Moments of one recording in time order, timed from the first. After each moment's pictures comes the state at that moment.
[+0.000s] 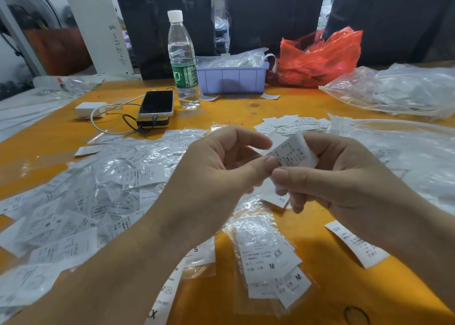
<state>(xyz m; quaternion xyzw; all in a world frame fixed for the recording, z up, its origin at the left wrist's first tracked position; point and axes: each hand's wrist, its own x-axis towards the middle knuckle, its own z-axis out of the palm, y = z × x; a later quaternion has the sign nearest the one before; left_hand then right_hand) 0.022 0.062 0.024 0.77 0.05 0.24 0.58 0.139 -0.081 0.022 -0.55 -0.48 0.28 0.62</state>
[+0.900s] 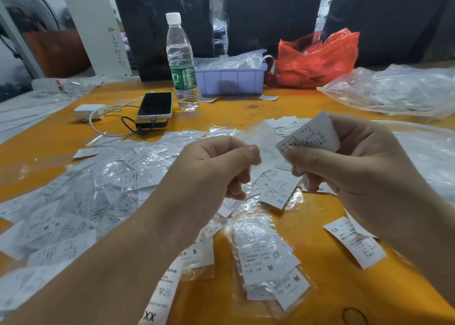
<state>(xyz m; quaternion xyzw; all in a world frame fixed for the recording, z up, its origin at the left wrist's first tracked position) 0.023 0.068 0.027 0.73 0.11 0.20 0.64 0.136 -0.086 0.032 -0.60 -0.43 0.15 0.66</state>
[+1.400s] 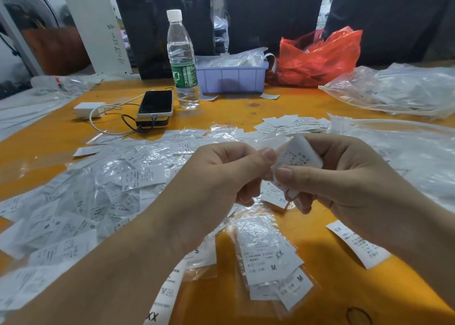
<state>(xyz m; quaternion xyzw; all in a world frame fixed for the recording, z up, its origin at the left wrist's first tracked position) 0.024 0.064 0.026 0.74 0.08 0.16 0.65 0.136 -0.081 0.025 -0.56 -0.46 0.29 0.63</state>
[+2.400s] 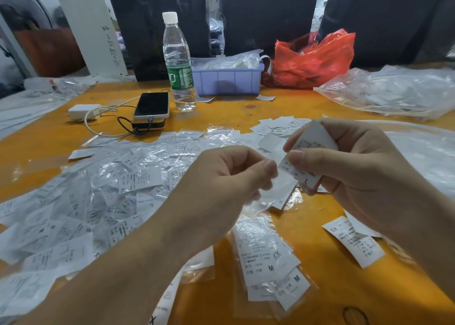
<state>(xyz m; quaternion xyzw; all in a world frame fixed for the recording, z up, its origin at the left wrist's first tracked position) 0.024 0.058 0.022 0.78 0.08 0.19 0.59 0.146 -0.085 0.029 -0.57 -0.45 0.21 0.66</state>
